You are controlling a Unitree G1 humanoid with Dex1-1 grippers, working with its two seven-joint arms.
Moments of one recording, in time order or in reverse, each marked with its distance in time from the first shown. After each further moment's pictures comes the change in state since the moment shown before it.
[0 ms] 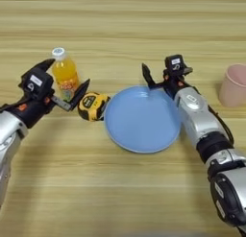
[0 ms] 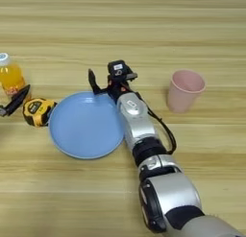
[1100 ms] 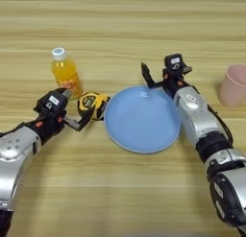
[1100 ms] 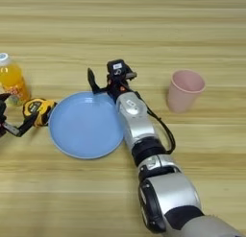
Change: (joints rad) left arm 0.014 -0.037 -0.095 0.206 0.075 -0.019 0.003; right arm 0.000 0.002 0.000 -0.009 -0.002 0.000 -0.001
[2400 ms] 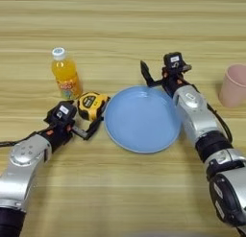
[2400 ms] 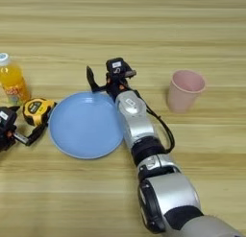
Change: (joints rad) left arm -0.030 -0.075 -0.047 0.171 0.039 -0.058 0.005; right arm 0.000 0.004 0.003 -0.022 -0.004 0.001 -0.001
